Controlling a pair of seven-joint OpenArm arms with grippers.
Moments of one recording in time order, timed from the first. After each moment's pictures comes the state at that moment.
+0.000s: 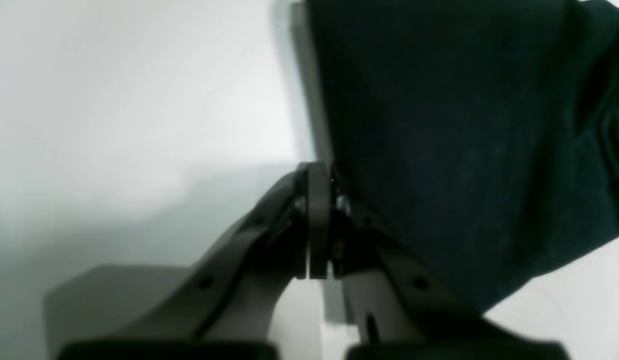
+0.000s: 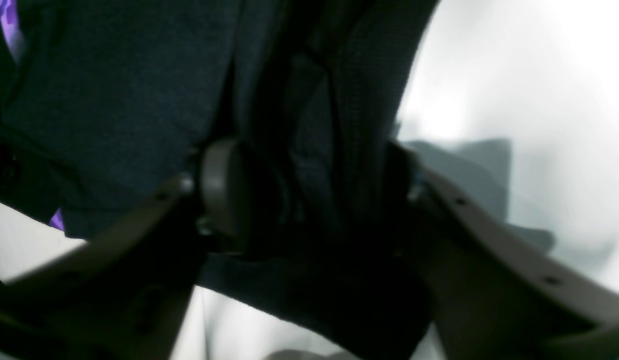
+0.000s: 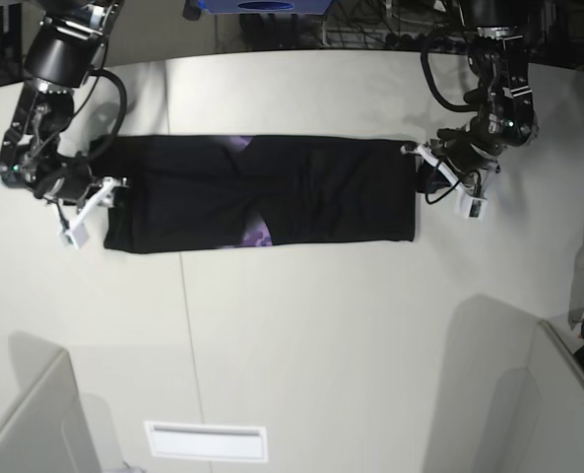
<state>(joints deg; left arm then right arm) 13.2 -13.6 -14.4 87.6 -30.2 -23.6 45.5 2.4 12.9 25.4 76.6 31.5 31.1 -71.8</state>
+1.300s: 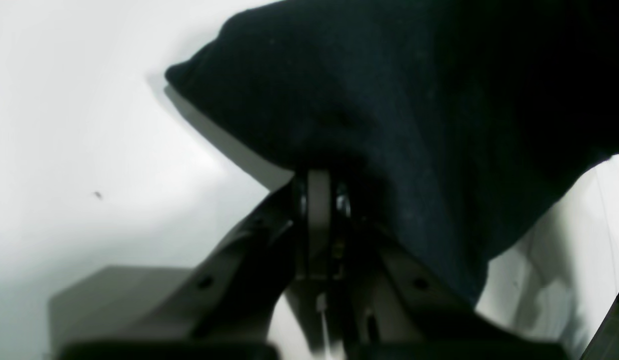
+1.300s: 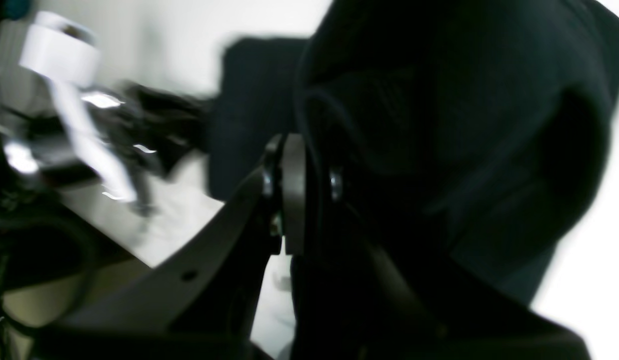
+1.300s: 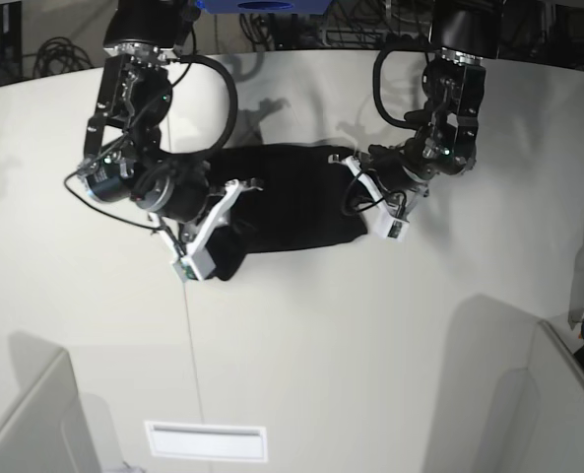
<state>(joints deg) 5.6 -12.1 6.3 83.8 -31.6 -16.3 44.3 -1.4 -5.4 3.5 110.9 29.7 15.6 -79.7</state>
